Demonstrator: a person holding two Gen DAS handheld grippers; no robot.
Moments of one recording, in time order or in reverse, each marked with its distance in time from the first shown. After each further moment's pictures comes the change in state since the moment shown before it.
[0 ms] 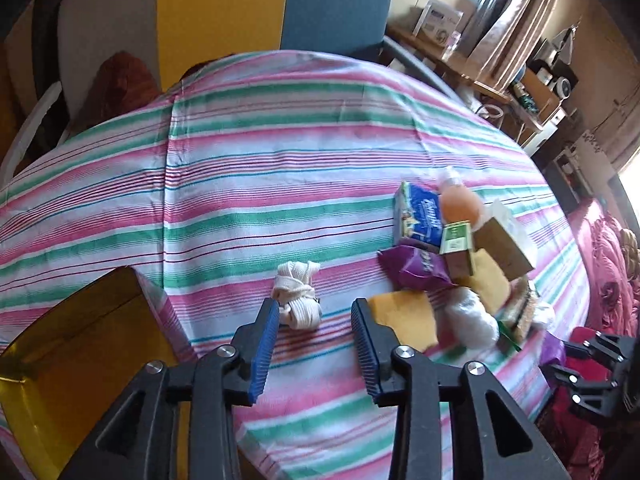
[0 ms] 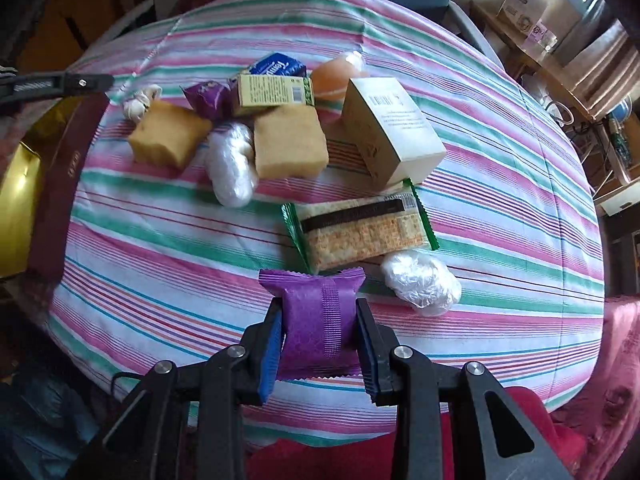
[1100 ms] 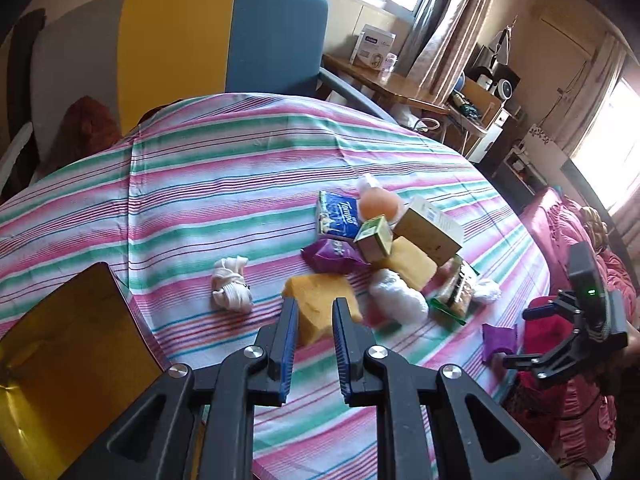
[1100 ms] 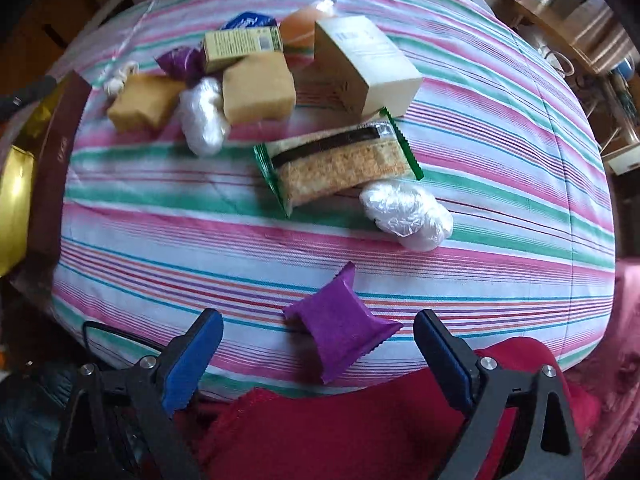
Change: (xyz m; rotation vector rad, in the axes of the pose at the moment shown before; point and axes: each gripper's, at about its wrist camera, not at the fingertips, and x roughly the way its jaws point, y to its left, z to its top) left arm -0.062 -0.032 -0.047 0.121 -0.157 -0.164; right arm 0.007 -0.020 -0.007 0.048 0.183 0.002
